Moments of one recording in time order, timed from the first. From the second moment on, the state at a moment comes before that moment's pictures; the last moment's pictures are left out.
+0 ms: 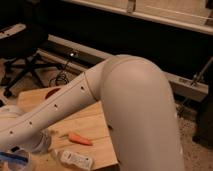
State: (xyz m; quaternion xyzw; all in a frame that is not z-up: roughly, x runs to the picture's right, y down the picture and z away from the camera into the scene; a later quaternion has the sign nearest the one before) arm -0.226 0.258 0.625 -0.31 0.08 -0.15 0.93
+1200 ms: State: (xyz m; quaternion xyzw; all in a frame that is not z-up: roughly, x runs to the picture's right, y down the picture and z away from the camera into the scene) arm -0.246 0.292 0.675 -0.33 0.12 0.00 0.93
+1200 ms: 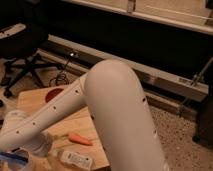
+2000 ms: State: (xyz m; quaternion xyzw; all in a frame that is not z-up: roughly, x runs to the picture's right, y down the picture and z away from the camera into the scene) arm -0.249 0.299 0.696 -0.32 0.15 0.03 0.93
